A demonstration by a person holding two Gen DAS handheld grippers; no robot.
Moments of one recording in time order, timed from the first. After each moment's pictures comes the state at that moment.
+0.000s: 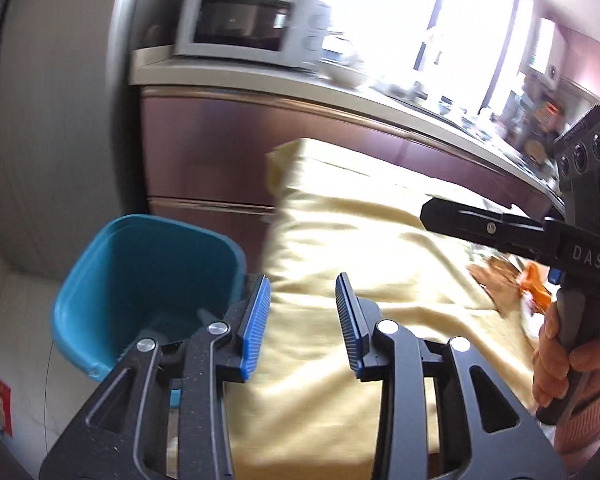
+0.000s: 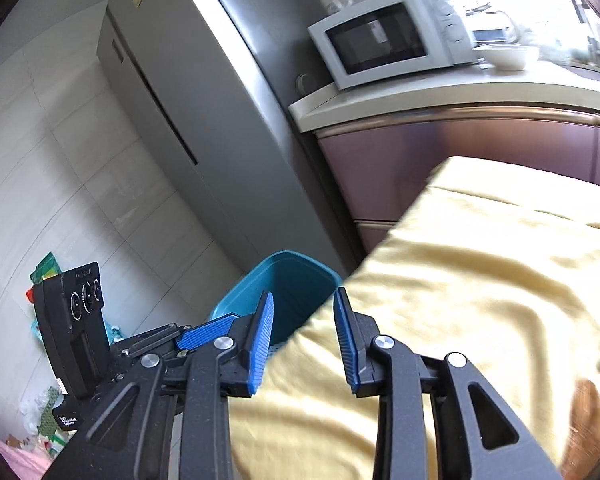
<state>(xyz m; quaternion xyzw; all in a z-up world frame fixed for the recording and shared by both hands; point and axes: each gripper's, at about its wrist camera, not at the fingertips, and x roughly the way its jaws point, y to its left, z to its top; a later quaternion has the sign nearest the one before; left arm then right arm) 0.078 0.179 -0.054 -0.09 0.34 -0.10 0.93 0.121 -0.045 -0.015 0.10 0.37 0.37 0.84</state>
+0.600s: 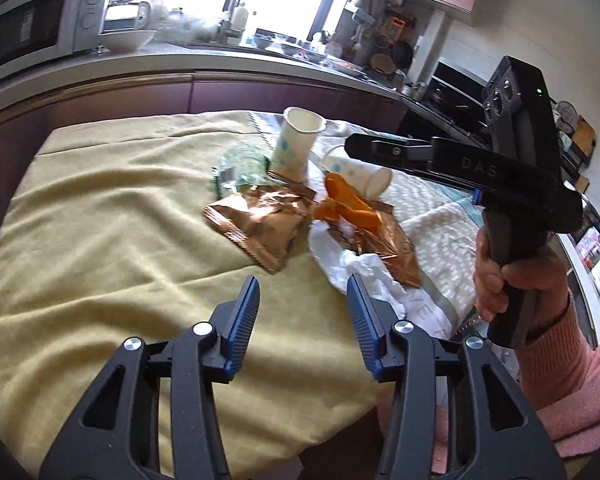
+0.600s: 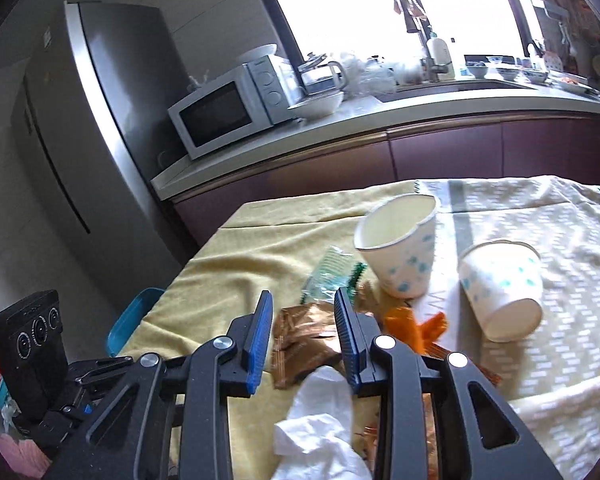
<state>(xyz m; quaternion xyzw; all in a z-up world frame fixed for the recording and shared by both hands) 0.051 -0.031 -0.063 -0.01 0.38 -0.38 0.85 0.066 -0.256 -0.015 0.13 0.34 0.15 0.92</state>
